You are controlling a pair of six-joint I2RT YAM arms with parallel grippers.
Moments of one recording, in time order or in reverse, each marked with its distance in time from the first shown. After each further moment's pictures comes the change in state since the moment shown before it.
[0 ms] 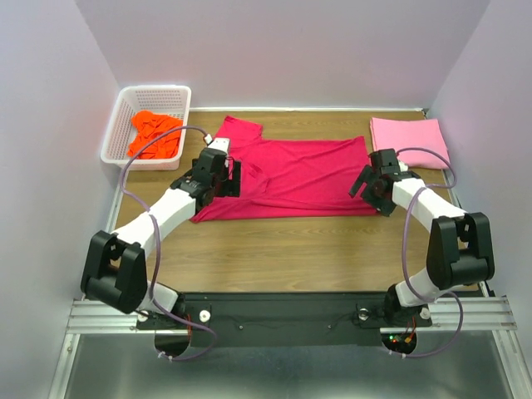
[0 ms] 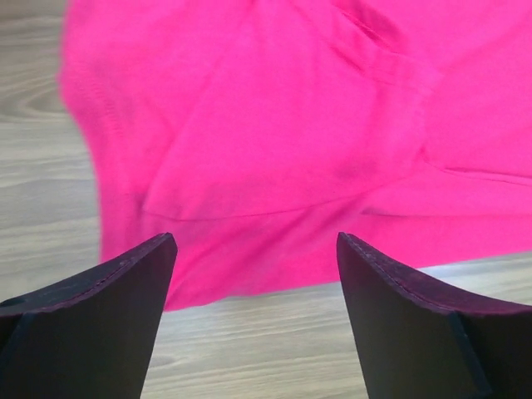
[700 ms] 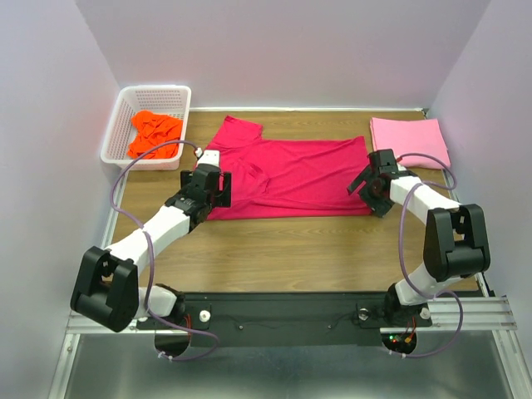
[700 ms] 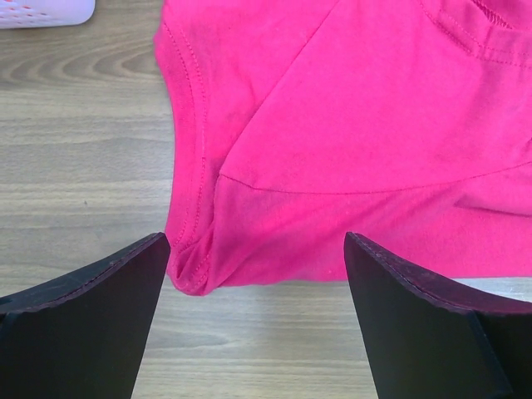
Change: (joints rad) left arm 0.000 -0.133 -0.200 0.097 -0.181 0.032; right arm -0.013 0.064 0.002 0.035 -0.034 0.179
